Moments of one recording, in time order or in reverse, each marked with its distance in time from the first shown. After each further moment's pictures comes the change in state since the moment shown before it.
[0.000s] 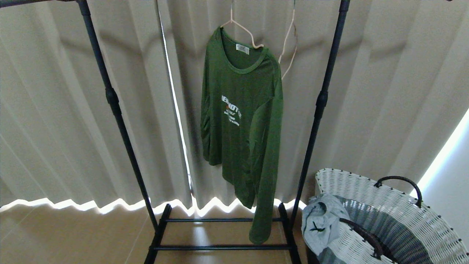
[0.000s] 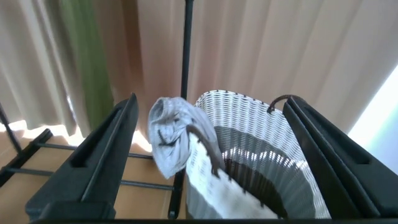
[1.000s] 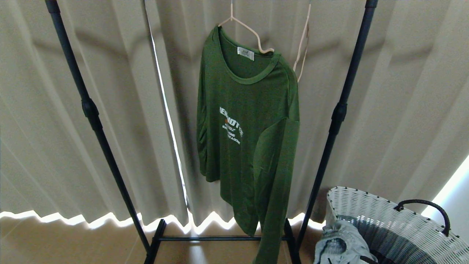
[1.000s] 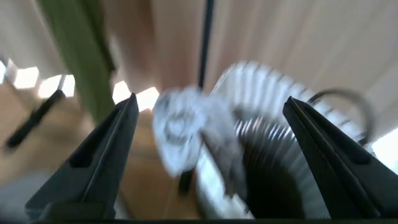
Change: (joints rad) left arm 0.000 0.000 0.000 0.000 -0.004 0.001; right arm 0.127 0.444 -0.151 0.092 0.001 -0.007
